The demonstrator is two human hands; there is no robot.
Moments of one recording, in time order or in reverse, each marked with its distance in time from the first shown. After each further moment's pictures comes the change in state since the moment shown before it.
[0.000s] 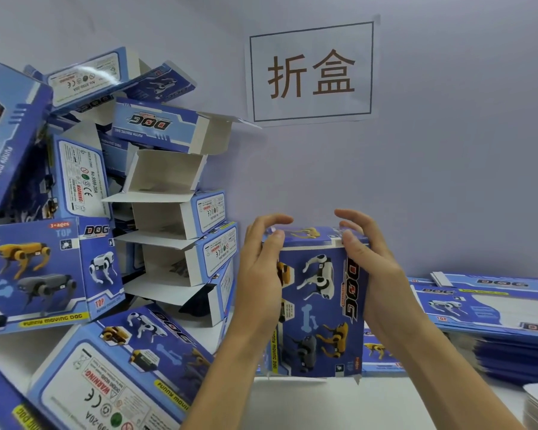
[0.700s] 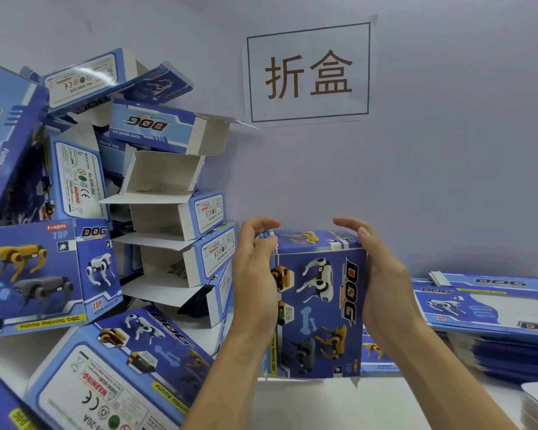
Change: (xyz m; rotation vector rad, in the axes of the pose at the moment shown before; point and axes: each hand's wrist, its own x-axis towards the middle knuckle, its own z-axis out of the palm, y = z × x) left_hand 0.002 -0.003 0.001 -0.042 0.089 -0.028; right_hand 0.000 0.005 -0.003 0.019 0.086 0.043
